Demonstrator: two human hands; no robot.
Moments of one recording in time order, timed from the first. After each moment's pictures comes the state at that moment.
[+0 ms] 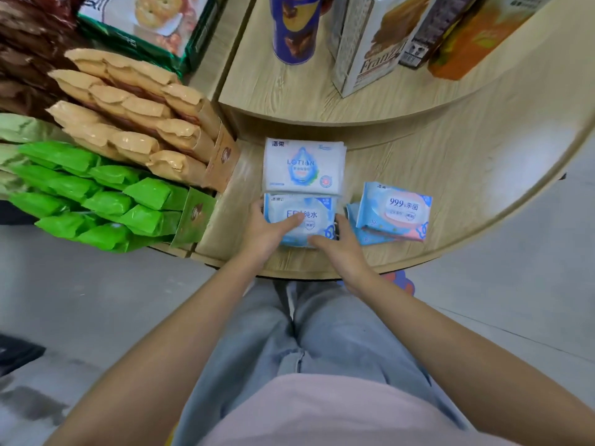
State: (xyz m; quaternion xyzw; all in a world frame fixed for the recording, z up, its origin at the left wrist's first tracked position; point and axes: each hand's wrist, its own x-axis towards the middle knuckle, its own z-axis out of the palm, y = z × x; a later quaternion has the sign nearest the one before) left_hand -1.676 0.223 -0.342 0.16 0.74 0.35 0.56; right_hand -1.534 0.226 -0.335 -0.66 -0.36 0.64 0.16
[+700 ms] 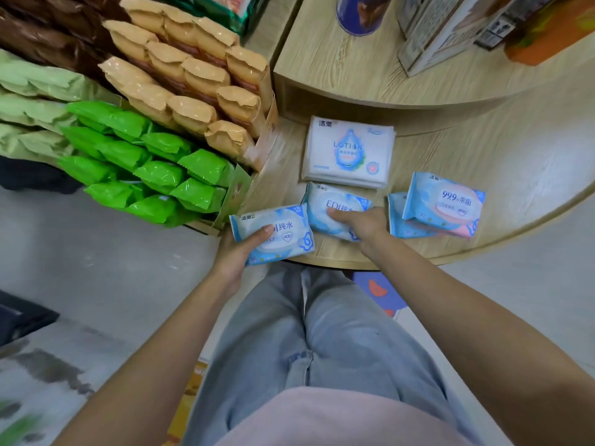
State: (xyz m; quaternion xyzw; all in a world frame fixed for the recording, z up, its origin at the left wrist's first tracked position) left_hand -1.766 0.133 -0.359 0.05 0.66 0.42 0.62; right_hand -1.567 0.249 -0.393 -0.77 -0.22 0.58 0.14
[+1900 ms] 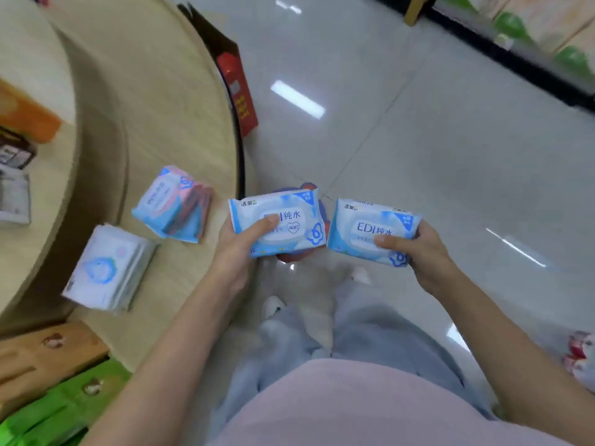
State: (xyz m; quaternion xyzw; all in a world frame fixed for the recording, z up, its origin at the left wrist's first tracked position) left_hand -1.506 0.119 -0.262 0.49 0.39 0.04 0.78; right_hand -1.366 -0.125 -0.270 -0.68 0.10 0.40 0.61
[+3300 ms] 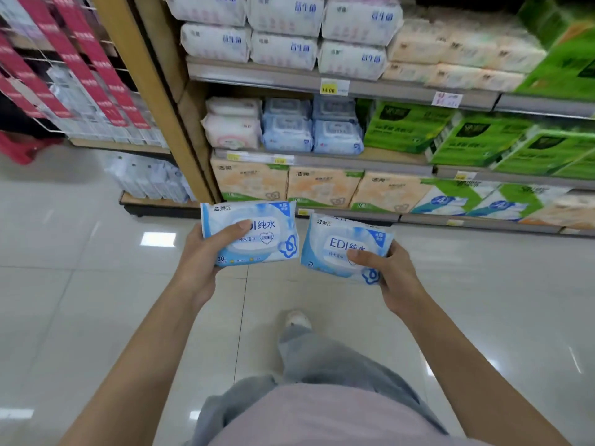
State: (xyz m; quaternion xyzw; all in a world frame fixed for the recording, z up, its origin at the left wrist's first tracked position) left_hand -0.525 -0.010 -0.193 0.60 0.18 -0.12 0.77; right_hand -0.555 -0.285 -0.220 -0.62 0.22 0.09 0.75
